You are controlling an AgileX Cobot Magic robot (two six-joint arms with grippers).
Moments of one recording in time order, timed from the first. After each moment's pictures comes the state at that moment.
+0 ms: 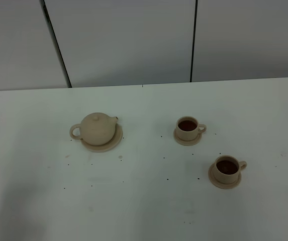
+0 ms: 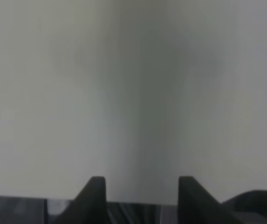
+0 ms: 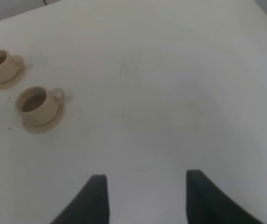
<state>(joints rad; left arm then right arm) 0.13 1.12 -0.85 0.06 1.09 0.04 -0.04 -0.01 -0.49 0.04 1.07 0.15</state>
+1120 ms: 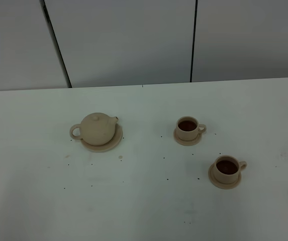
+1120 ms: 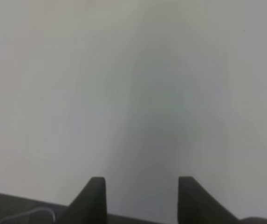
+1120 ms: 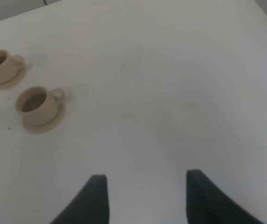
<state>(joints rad) 0.13 0.34 -0.51 0.10 1.04 -0.08 -0.04 -0.01 -0.49 0.04 1.07 0.15</state>
